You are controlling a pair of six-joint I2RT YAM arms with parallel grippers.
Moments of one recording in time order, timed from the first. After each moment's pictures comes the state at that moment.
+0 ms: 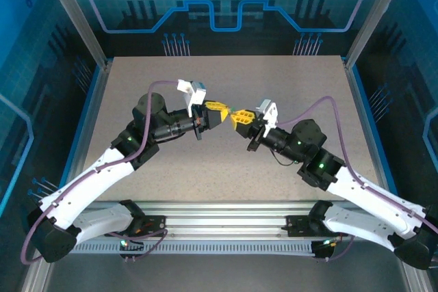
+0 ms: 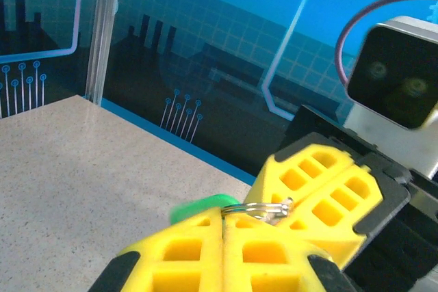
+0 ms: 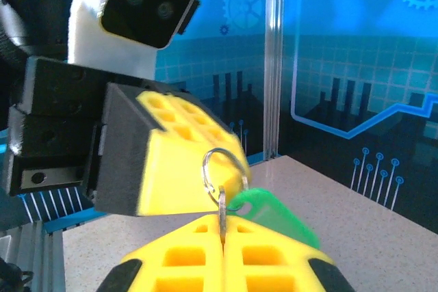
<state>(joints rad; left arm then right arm) -0.64 1.06 1.00 0.05 0.52 -0.33 0.82 0.89 0.81 0.17 -0.16 0.06</state>
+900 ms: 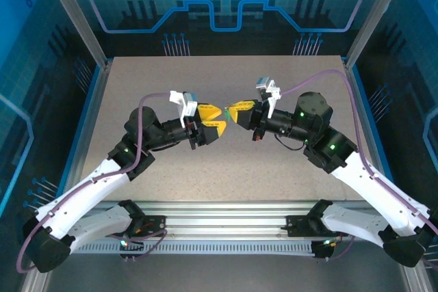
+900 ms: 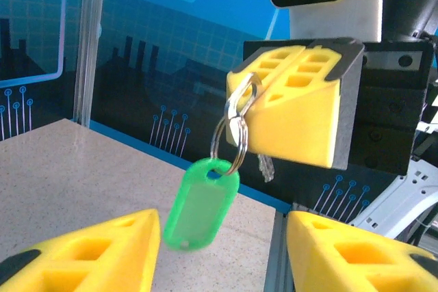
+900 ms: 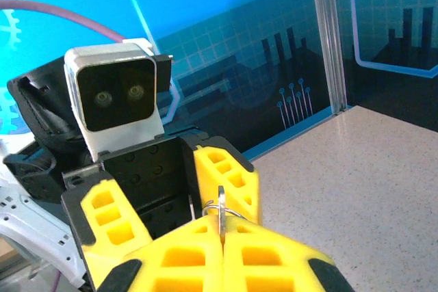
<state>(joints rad) -0.65 0.96 0.85 0.21 0.55 -0.32 0.72 1.00 1.11 -0.16 -0.43 0.29</state>
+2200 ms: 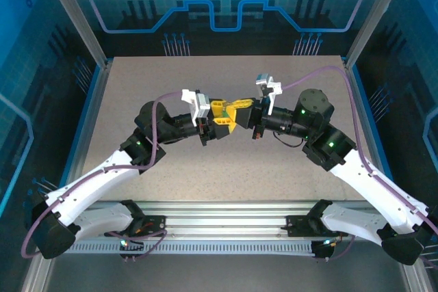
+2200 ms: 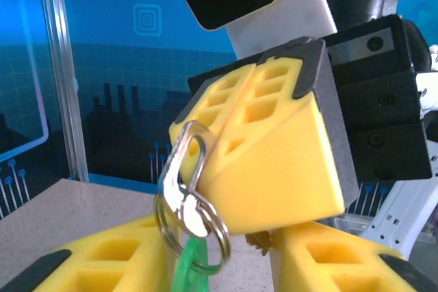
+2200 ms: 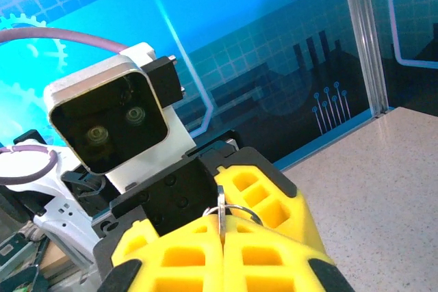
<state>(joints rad) -0.71 1.08 0.93 0.32 0.57 -0.13 0.71 1.01 1.13 -0.10 -0.53 0.40</state>
